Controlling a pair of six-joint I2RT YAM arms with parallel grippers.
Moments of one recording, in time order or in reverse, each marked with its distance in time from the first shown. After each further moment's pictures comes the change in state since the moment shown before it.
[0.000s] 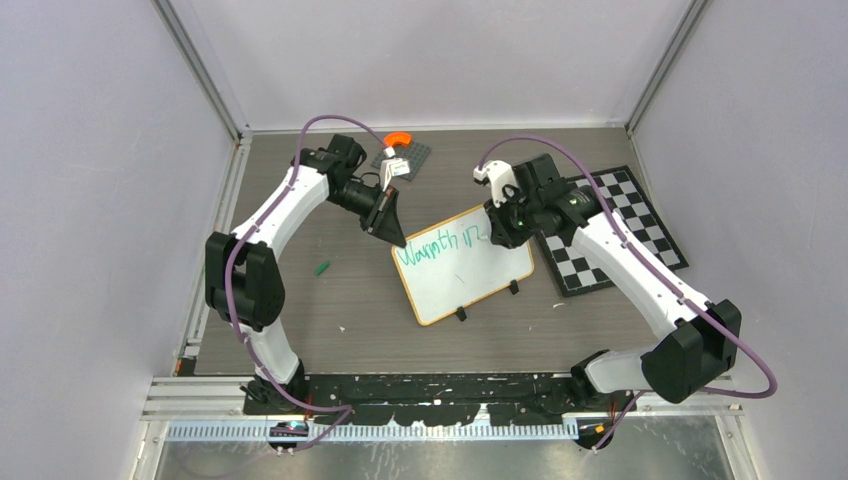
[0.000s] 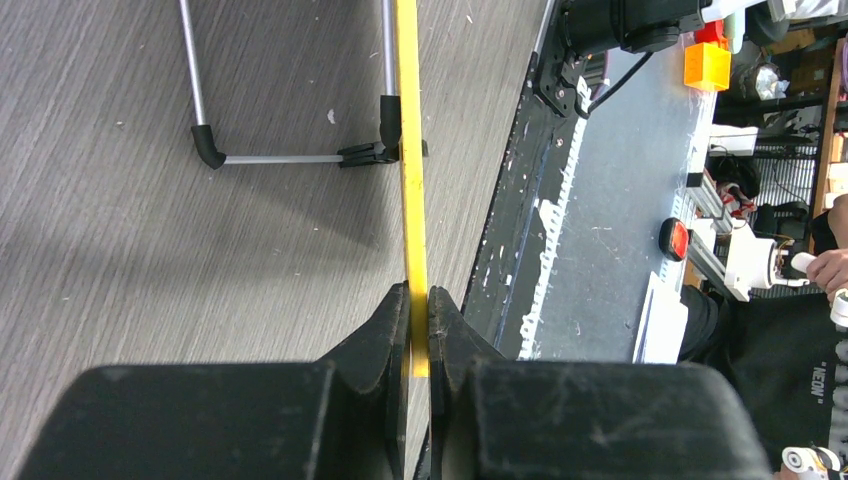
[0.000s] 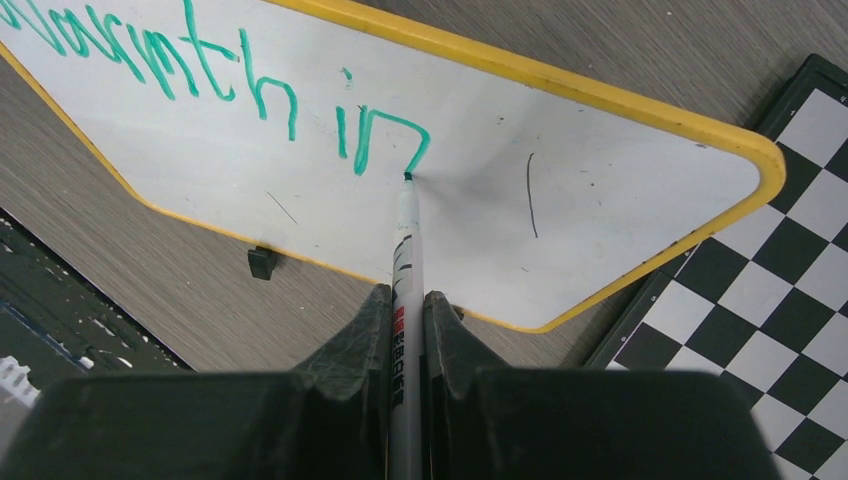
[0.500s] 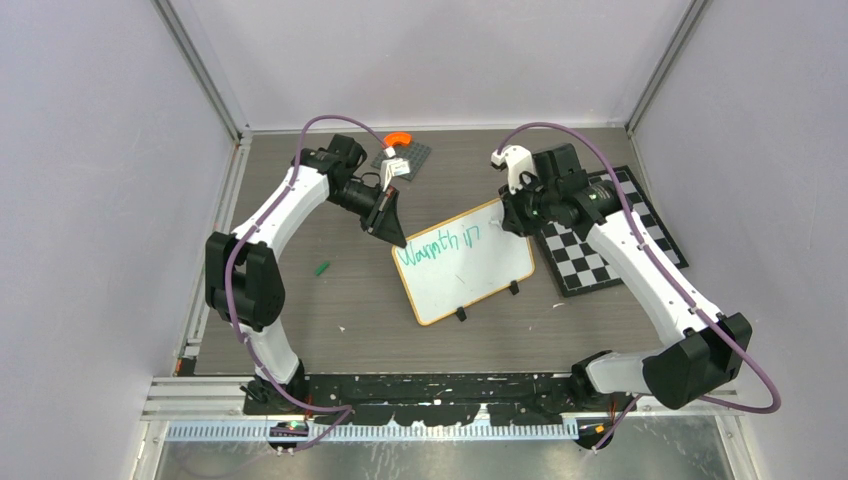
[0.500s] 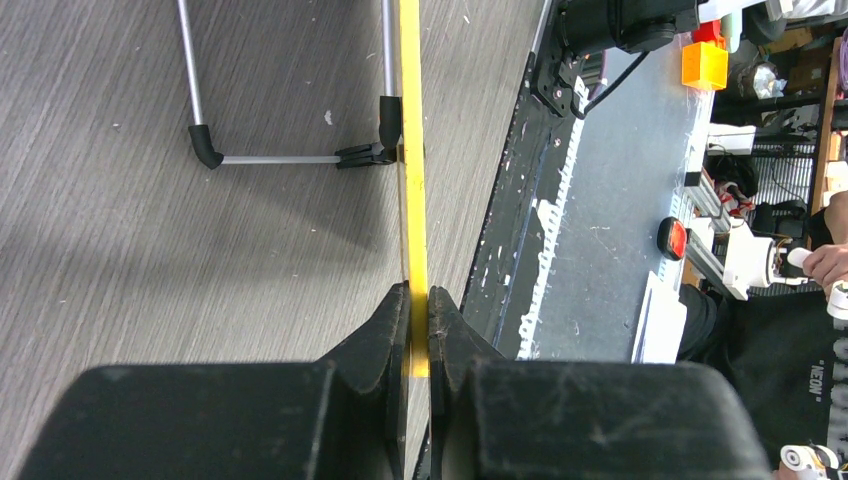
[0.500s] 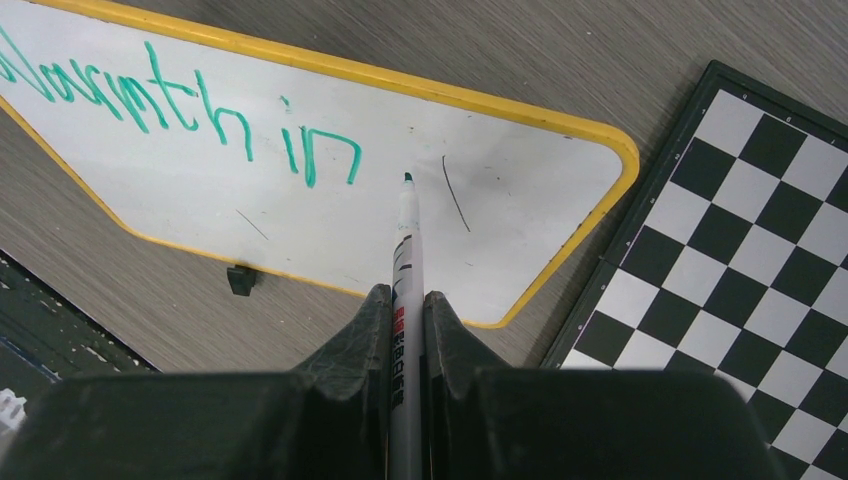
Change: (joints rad) left arm -0.002 0.000 0.000 0.000 0.004 0.000; right arm -0.073 -0.033 0.051 -0.019 -0.004 -0.005
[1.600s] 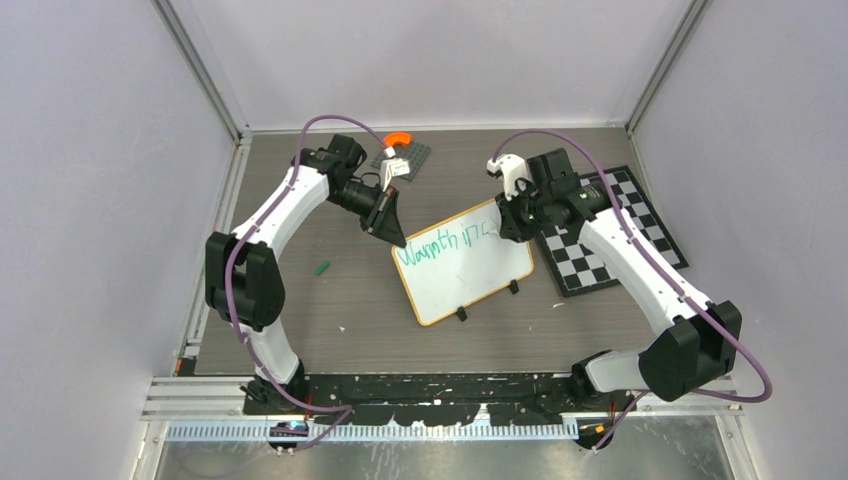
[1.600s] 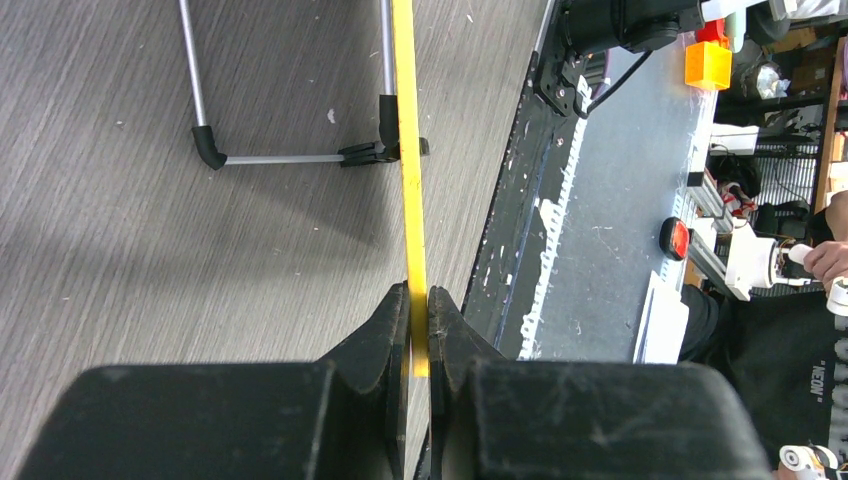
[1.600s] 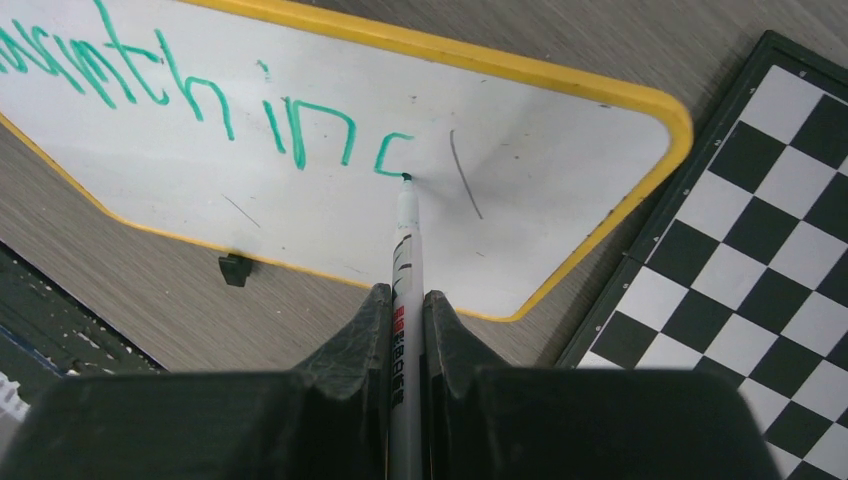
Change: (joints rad) left arm 0.000 0.000 0.000 -0.001 -0.005 0.001; right arm -0.014 0.037 -0.053 0.022 -0.038 -0.018
